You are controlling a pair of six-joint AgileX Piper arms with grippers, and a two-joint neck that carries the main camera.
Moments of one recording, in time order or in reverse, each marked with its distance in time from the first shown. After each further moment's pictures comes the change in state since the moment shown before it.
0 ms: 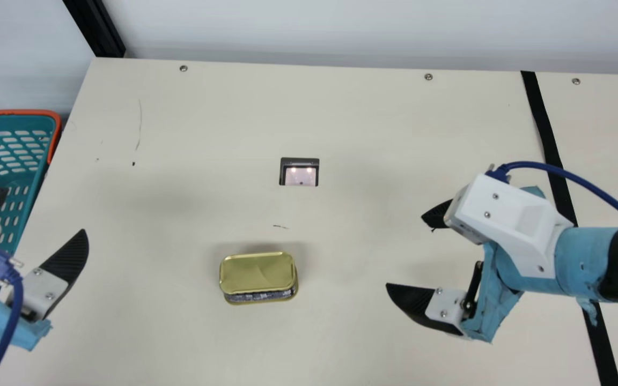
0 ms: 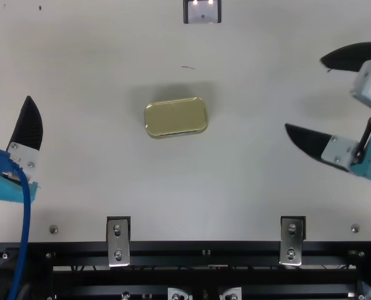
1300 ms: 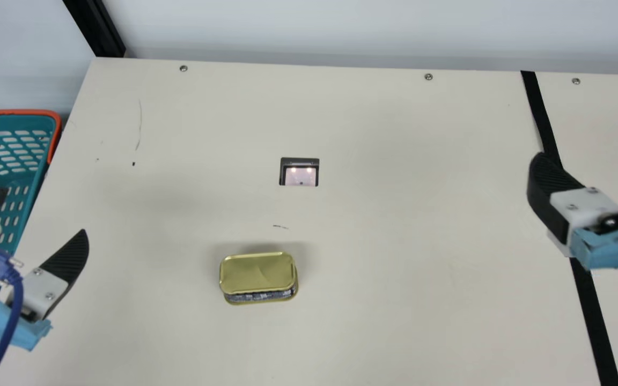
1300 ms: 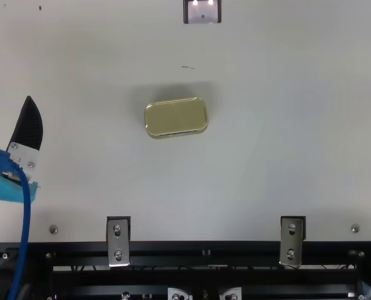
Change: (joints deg) left arm 0.0 0.0 0.0 0.0 0.0 0.0; right arm -1.1 -23.7 -6.8 -37.4 -14.0 68.3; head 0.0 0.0
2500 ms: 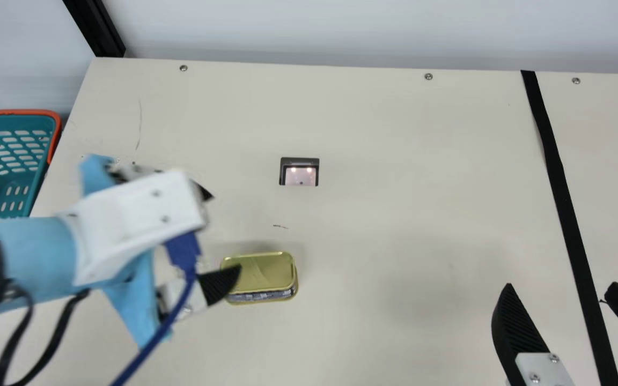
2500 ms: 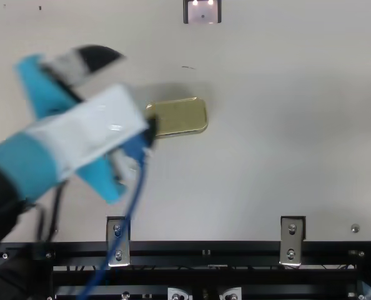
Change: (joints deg) left arm -17.0 21.9 -18.7 -19.4 7.0 20.2; right arm 0.7 -41.0 29.9 -1.8 2.7 16.2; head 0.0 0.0
